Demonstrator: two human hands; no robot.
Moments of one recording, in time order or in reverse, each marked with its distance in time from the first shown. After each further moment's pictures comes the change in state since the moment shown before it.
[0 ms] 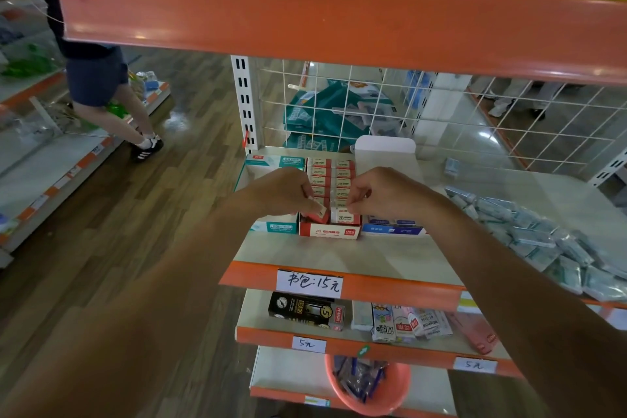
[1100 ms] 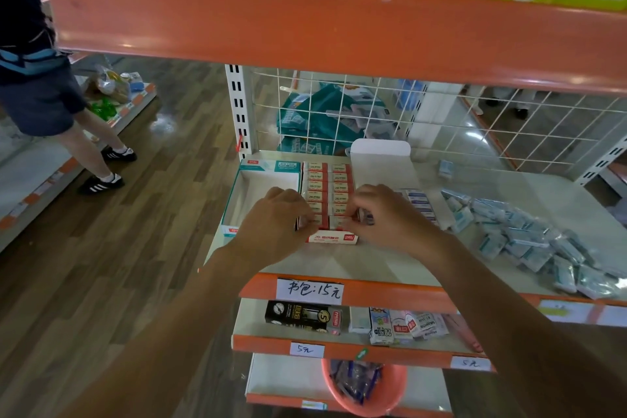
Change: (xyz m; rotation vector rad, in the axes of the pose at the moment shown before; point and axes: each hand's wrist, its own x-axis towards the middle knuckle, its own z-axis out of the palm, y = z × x) left_hand -0.023 -0.032 0.042 0.126 0.413 0.323; right_hand -0.013 0.015 0.033 -0.137 0.217 -0.179
